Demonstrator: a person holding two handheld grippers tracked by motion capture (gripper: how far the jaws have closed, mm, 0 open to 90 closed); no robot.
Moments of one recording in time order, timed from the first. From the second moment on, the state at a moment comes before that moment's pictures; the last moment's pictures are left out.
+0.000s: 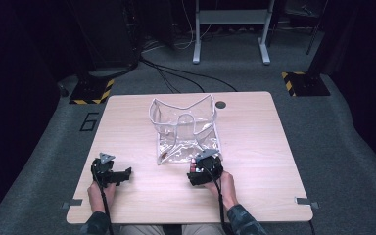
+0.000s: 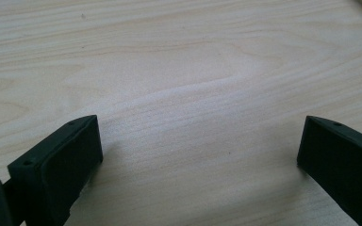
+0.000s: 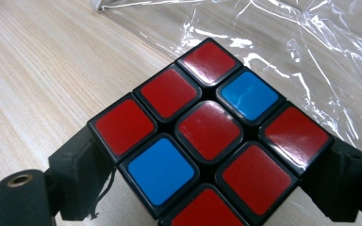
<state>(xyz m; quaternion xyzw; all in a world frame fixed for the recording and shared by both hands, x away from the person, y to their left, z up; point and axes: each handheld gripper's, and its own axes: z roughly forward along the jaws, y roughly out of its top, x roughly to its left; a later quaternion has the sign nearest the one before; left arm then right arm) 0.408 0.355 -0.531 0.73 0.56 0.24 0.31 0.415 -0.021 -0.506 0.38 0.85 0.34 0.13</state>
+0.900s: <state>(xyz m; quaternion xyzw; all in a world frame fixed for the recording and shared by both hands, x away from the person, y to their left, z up) 0.408 0.355 -0.531 0.73 0.56 0.24 0.31 0.408 -0.034 -0.492 0.38 0.85 0.35 0.14</state>
